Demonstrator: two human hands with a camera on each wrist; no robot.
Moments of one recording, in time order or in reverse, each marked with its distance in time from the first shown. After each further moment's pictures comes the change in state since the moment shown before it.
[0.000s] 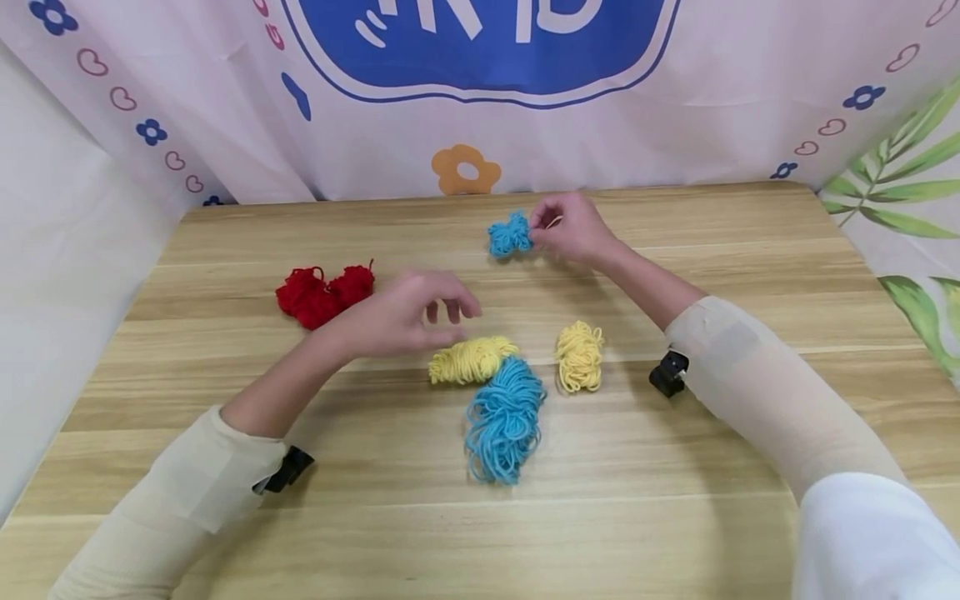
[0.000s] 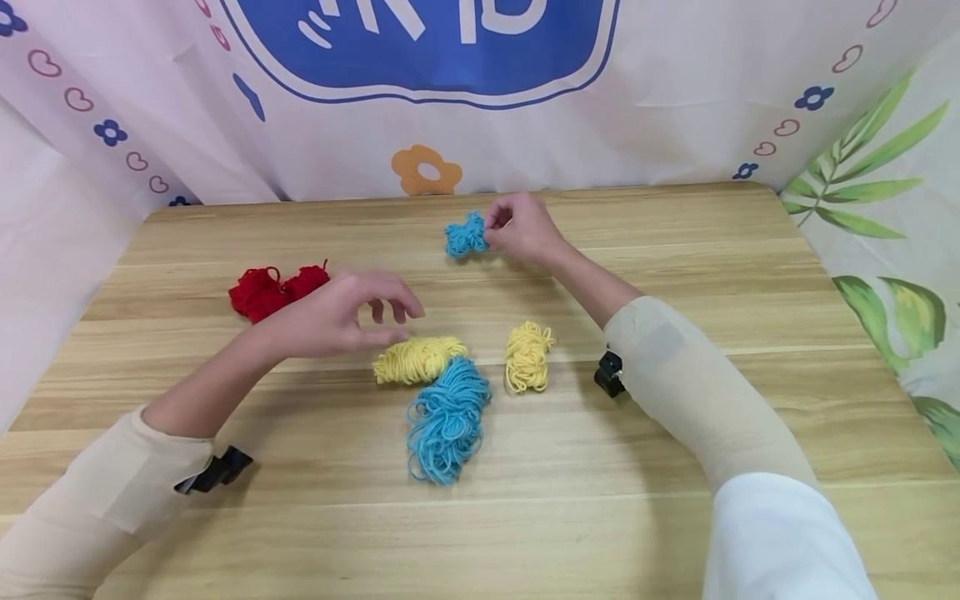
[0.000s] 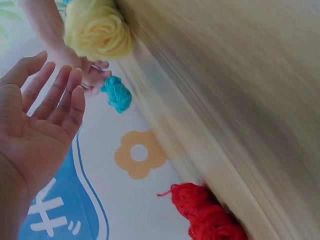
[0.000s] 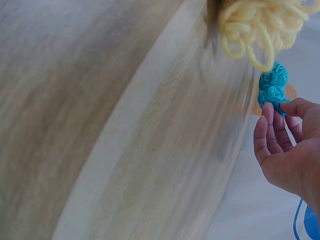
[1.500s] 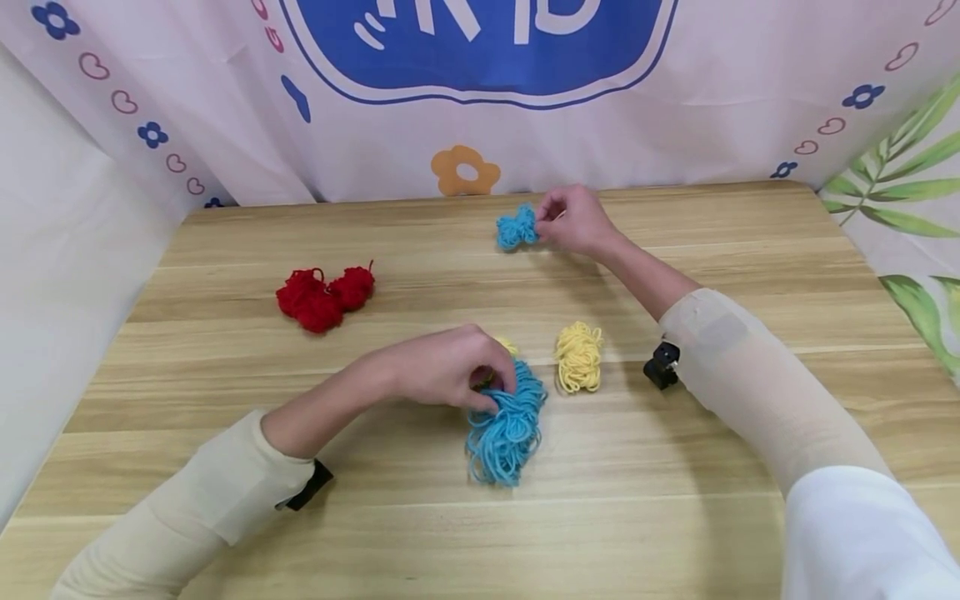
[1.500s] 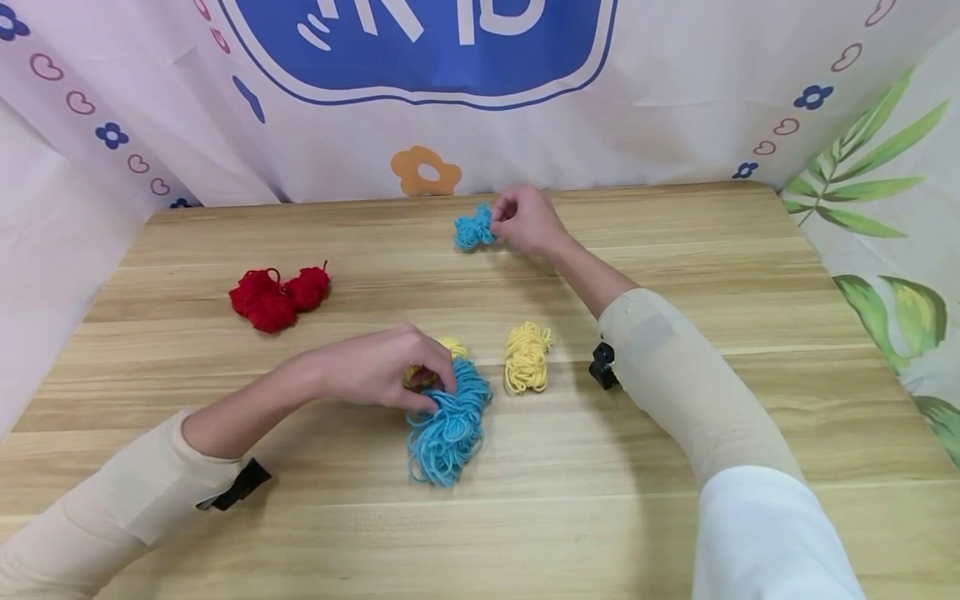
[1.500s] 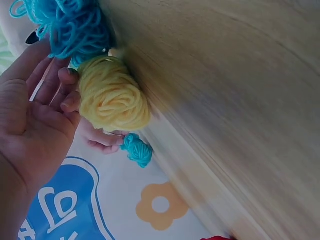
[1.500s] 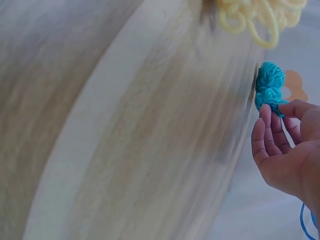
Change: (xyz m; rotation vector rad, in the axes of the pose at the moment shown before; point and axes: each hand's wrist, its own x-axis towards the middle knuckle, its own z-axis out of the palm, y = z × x) left_hand 0.018 0.033 0.038 -0.047 -0.406 0.021; right_hand 0.011 0.006 -0.007 -0.023 0.024 0.046
